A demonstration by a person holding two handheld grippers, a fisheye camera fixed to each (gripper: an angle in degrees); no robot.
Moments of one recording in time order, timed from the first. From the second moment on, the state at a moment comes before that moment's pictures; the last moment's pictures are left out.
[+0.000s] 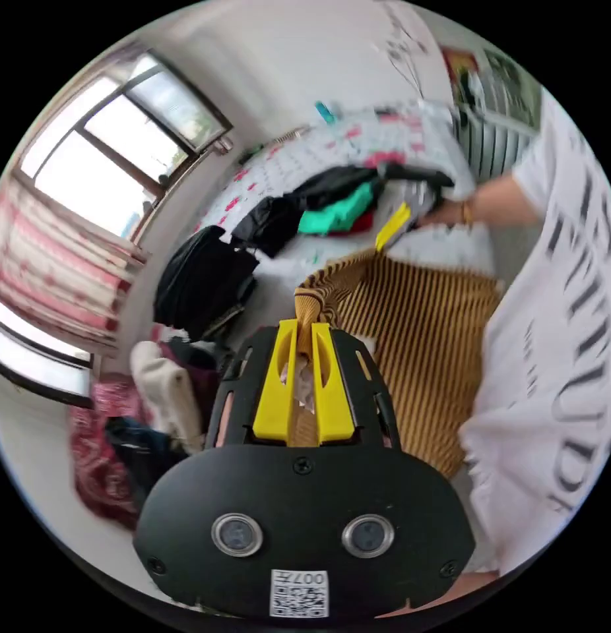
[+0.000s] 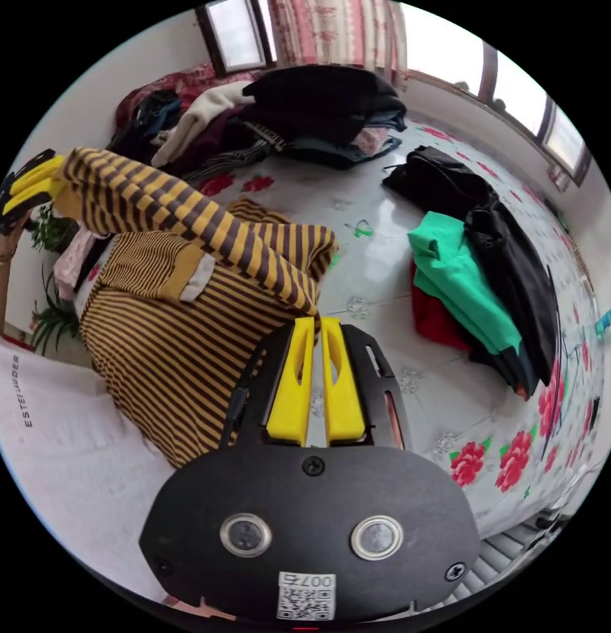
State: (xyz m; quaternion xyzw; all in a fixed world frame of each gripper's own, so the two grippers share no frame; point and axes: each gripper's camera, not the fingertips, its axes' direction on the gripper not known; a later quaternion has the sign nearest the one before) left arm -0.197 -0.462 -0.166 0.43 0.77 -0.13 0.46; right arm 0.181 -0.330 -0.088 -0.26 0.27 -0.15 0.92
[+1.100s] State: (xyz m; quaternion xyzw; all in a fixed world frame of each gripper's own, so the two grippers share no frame) left arm 0.045 -0.476 -0.198 -0.03 0.98 -0.14 0.17; right arm 0.302 -0.459 -0.007 -0.29 0.15 0.02 0.94
